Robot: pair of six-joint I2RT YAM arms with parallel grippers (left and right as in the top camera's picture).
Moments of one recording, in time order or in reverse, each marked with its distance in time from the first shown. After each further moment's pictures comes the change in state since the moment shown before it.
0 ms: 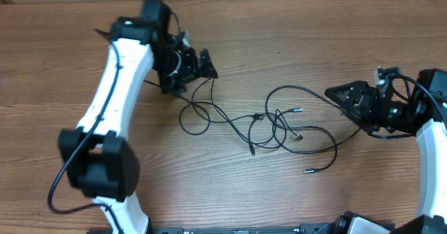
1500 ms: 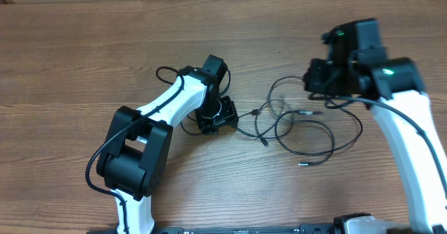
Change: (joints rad) left arm -0.251 0.061 -0.443 0.400 -0.138 -0.369; right arm 0.547 0.094 0.410 -0.081 0.758 0.302
